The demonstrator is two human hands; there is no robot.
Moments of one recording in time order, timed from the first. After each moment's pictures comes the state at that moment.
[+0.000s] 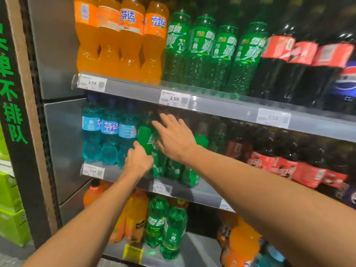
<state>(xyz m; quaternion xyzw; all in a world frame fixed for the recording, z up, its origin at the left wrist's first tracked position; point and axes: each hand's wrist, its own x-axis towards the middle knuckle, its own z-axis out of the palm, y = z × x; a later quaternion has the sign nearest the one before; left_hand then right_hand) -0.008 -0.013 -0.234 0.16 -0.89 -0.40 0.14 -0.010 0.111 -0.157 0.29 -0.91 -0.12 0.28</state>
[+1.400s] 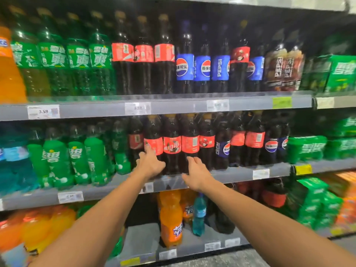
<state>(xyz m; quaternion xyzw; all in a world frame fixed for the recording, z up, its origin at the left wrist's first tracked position) 0.068 0.306 -0.204 -0.05 -0.94 -0.35 0.02 0.126 0.467 -0.241 -0.07 -0.96 0.25 0.09</state>
